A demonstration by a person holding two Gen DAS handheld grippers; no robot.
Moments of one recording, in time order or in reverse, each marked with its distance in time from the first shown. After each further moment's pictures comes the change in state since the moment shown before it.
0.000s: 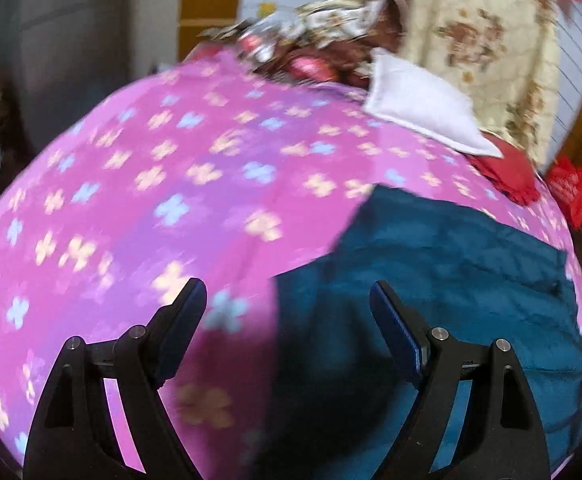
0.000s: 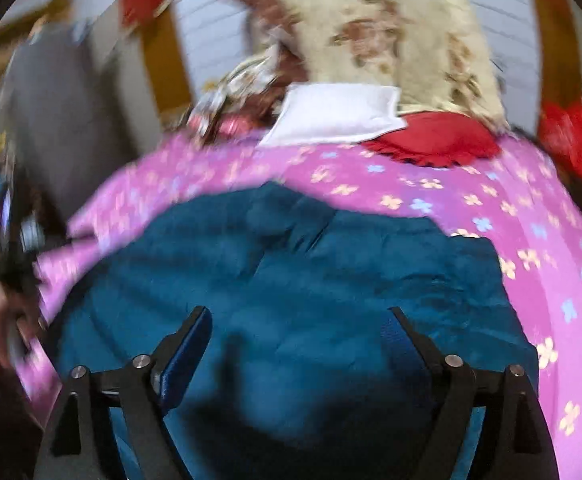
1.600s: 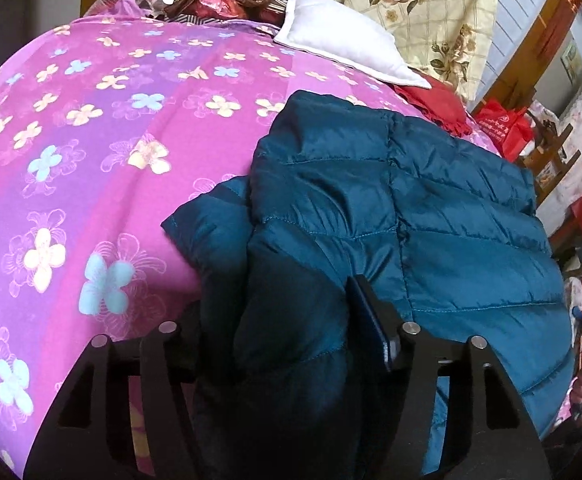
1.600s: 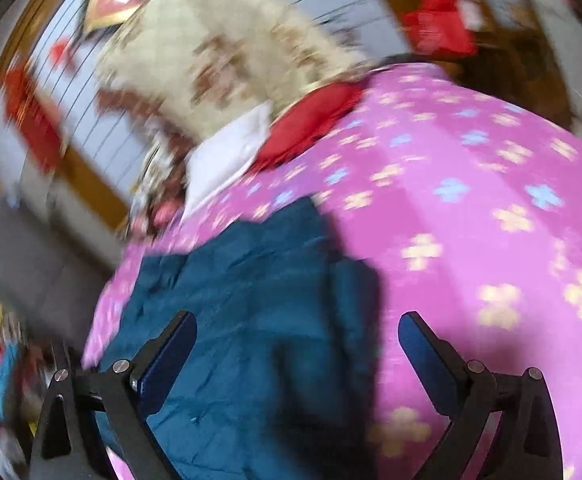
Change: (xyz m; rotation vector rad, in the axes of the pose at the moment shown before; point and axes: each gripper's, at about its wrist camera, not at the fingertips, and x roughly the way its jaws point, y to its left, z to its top) left arm 0.057 -0.030 -0.030 0.171 0.174 -0.315; right arm -0.075 -0.155 -0.071 0.470 -0.154 0.073
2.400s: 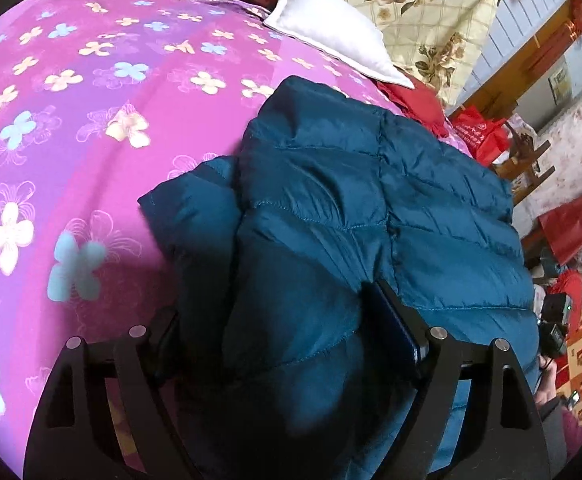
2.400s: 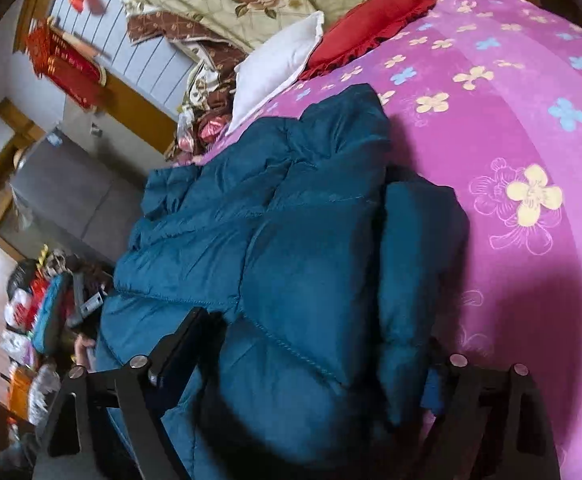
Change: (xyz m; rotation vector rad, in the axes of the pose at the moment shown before) left arm 0.009 0.012 0.002 -0.065 0.060 -0.141; right arm 0.087 -0.056 -0.012 0.076 0.246 0.262
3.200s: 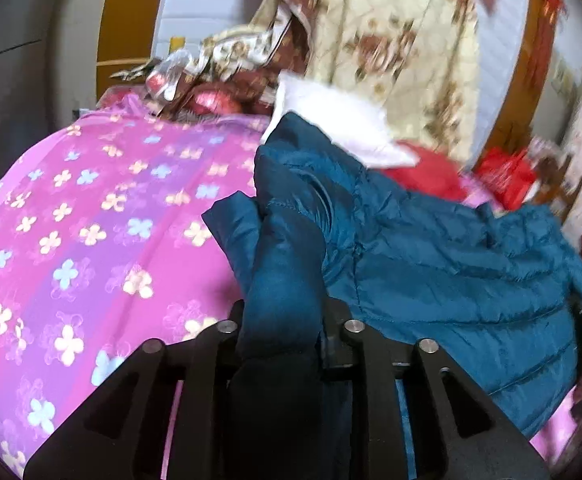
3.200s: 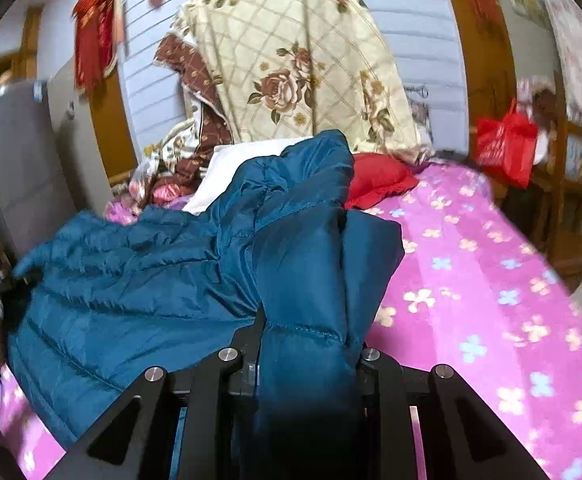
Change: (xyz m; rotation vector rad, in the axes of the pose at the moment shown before) left arm -0.035 -0.094 0.039 0.122 -0.311 0.246; right arm -0.046 0.073 0.072 -0.301 -0.338 -0.339
